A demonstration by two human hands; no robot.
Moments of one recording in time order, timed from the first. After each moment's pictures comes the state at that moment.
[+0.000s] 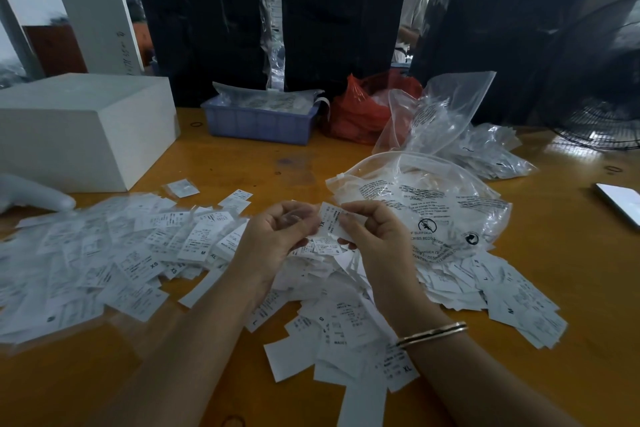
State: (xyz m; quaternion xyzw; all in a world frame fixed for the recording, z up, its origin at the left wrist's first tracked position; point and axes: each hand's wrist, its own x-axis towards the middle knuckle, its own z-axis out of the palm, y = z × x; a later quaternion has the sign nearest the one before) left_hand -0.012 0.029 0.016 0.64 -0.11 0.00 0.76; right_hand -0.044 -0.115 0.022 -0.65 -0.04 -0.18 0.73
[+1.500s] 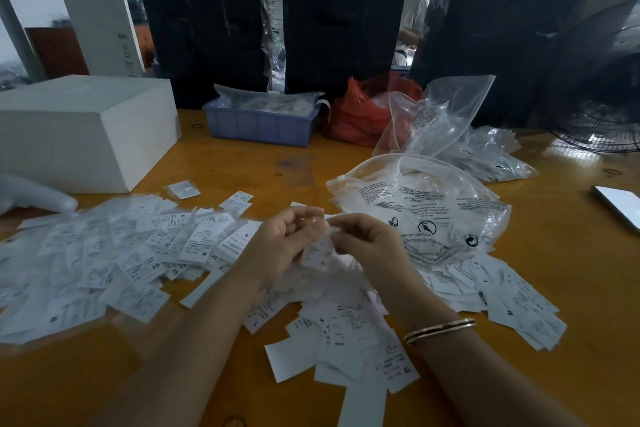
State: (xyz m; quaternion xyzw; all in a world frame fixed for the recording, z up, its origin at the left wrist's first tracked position) left_hand -0.014 0.035 0.016 0.68 -0.15 -0.07 0.71; right_hand -0.036 -0.125 0.018 -0.76 -0.07 -0.11 0.64
